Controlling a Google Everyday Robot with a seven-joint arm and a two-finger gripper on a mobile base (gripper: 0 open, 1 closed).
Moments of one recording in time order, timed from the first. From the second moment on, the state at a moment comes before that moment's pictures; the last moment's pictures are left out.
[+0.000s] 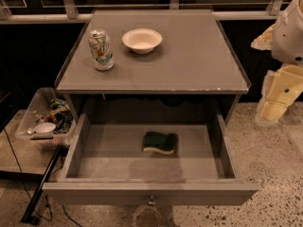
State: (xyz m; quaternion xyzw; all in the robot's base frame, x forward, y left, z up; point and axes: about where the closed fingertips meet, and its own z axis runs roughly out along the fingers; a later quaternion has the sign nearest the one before) arm 0.438 -0.217 0.977 -0.60 0.78 -0.03 0.16
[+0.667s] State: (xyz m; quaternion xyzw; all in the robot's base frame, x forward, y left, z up) arm 0.449 -0.205 0.953 -0.60 0.78 -0.02 0.19
